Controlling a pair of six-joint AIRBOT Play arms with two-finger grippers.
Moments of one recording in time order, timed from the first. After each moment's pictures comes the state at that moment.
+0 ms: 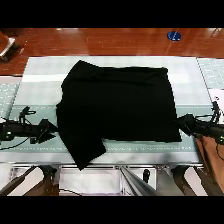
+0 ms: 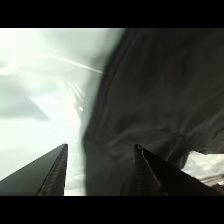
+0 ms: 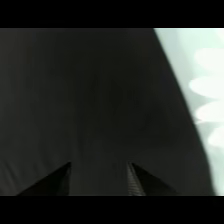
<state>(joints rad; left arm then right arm) 0.51 -1.08 0.46 0.94 -1.25 -1.32 -0.62 -0.84 0.39 -0.77 1.14 1.22</state>
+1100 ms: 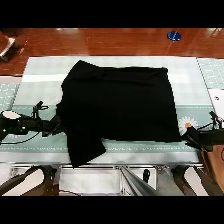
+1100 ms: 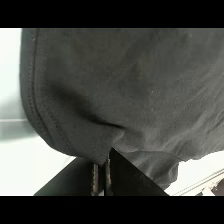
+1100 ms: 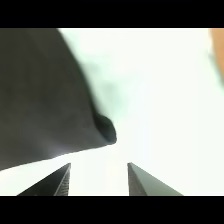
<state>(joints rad) 0.32 -1.17 0.47 0.81 -1.13 -1.22 -0.63 -0.87 0.46 -1.25 1.34 1.45</state>
